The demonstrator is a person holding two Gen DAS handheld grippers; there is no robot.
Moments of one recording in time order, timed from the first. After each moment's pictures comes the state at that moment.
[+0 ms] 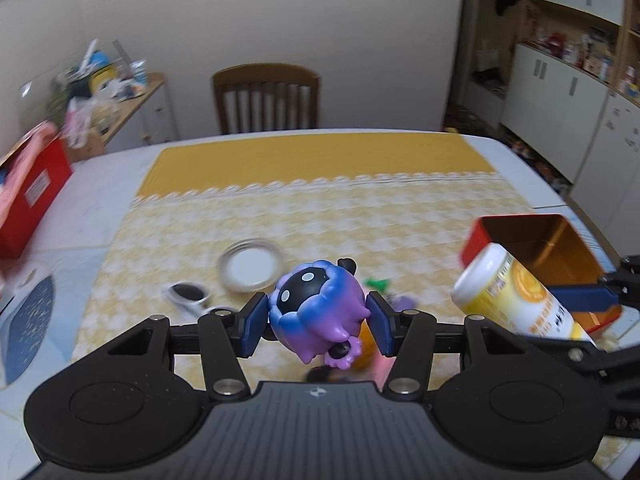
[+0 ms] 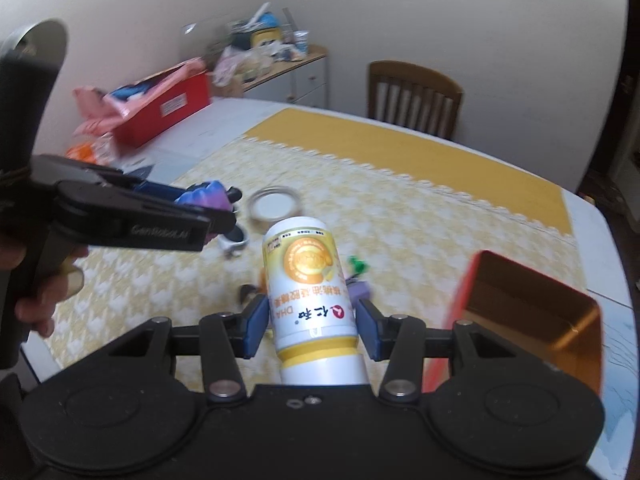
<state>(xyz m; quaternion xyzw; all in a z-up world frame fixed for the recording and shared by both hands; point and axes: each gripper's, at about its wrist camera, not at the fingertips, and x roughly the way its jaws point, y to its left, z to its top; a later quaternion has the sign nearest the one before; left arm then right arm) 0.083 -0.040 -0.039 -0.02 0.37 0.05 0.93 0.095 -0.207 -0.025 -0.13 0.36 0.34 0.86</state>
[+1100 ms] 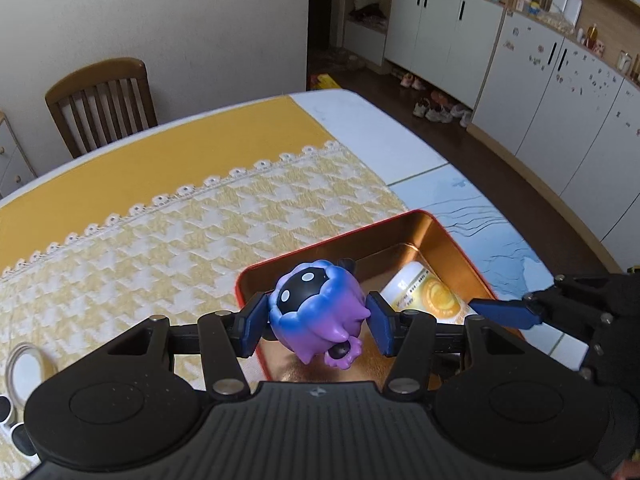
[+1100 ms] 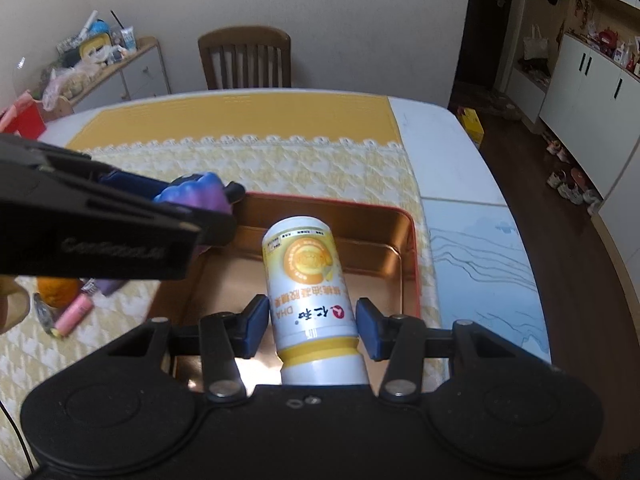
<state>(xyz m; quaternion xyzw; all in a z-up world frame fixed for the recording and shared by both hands) 0.237 -0.216 -0.069 0.03 0.44 -0.11 0.89 0.189 -0.337 -0.078 -0.08 0.43 0.17 0.89</state>
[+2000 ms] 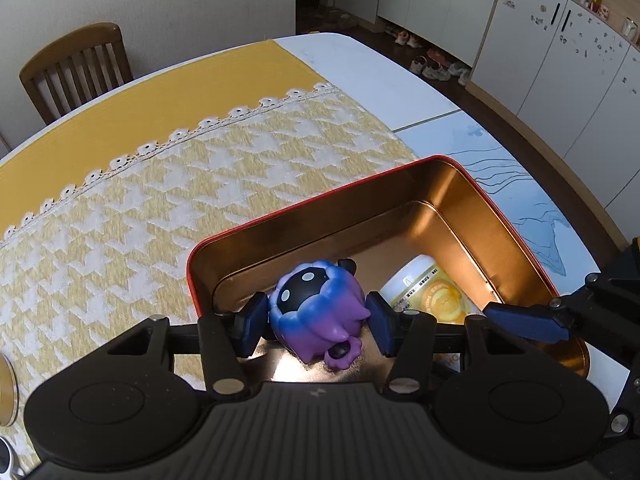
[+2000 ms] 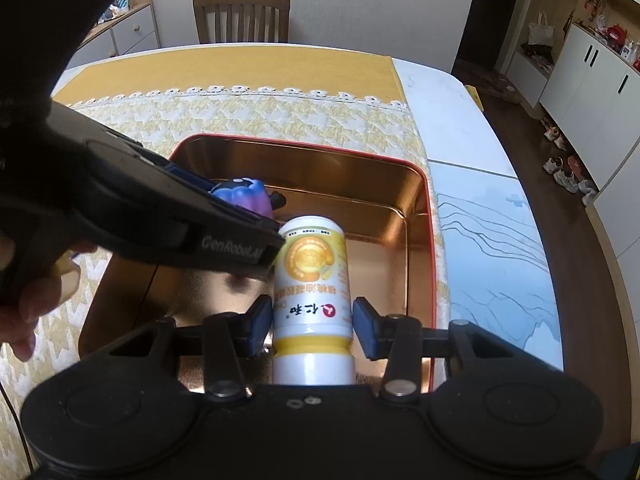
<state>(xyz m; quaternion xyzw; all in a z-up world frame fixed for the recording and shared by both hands) 0.271 -0.229 -0.124 0.05 0.49 -0.12 0.86 0.201 -0.328 -0.108 -0.11 0.46 0.16 0.87</state>
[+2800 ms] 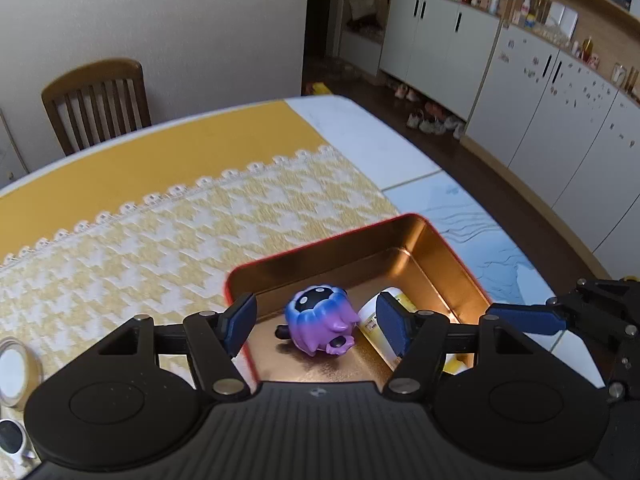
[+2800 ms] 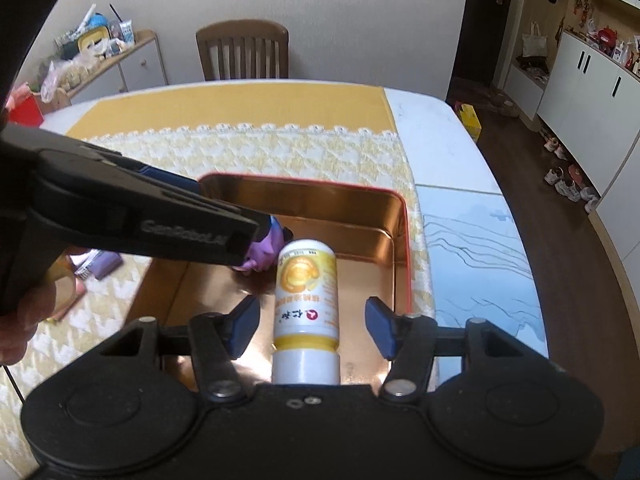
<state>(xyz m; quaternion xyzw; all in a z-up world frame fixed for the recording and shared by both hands) 0.224 -0.209 -0.068 0.01 0.42 -0.12 0.90 0.175 -0.344 -0.073 -0.07 0.42 0.17 0.89</state>
